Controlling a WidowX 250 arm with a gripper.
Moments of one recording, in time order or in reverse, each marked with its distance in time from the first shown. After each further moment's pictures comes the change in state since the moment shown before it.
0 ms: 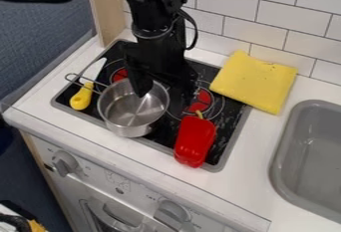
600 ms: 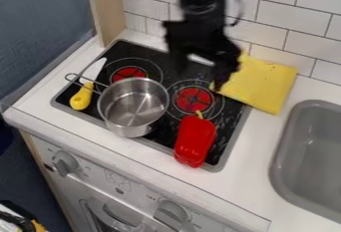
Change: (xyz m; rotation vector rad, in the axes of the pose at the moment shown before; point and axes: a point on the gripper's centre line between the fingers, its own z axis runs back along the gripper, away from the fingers) arm 0.063 -0.030 0.003 -0.001 -0.037 0.001
